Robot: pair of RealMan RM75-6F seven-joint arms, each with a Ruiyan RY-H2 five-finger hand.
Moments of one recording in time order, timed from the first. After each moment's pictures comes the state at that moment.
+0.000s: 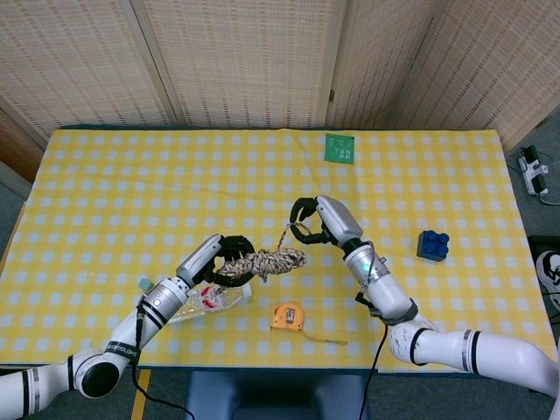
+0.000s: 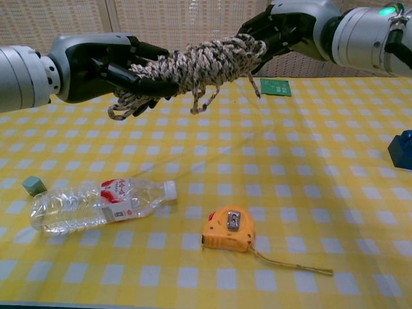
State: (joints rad) left arm -0.65 -1.37 -0.44 -1.85 1.10 0.68 -0.32; right arm 0.84 -1.40 0.42 -1.74 -0.80 0.86 0.05
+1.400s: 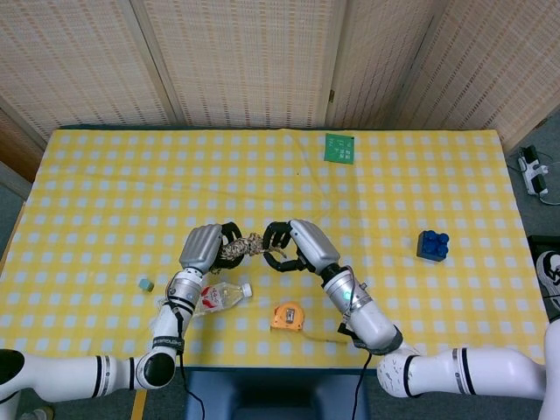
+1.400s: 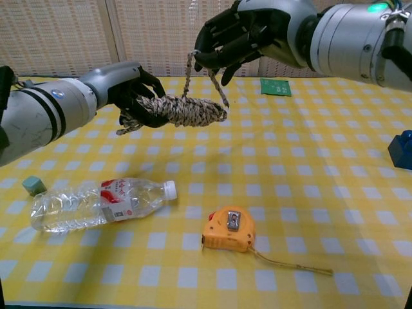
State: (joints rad) left arm -0.86 -1.65 -0.36 -1.67 0.66 1.16 0.41; right arm 0.87 -1.43 0.37 -1.95 -0.77 1.00 -0.03
